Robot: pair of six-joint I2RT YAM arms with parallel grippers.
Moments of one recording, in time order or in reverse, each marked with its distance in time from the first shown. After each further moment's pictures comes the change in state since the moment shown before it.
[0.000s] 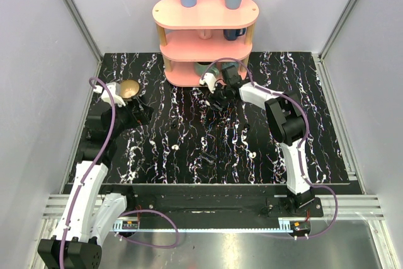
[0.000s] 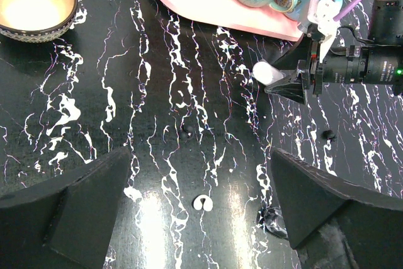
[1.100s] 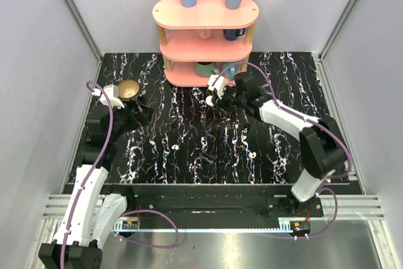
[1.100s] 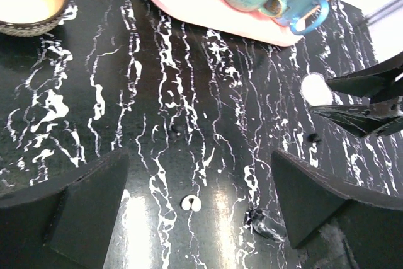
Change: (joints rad) left arm 0.000 -0.040 -0.027 0.007 -0.011 -0.056; right arm 0.050 -0.488 -0.444 0.234 -0.023 0.052
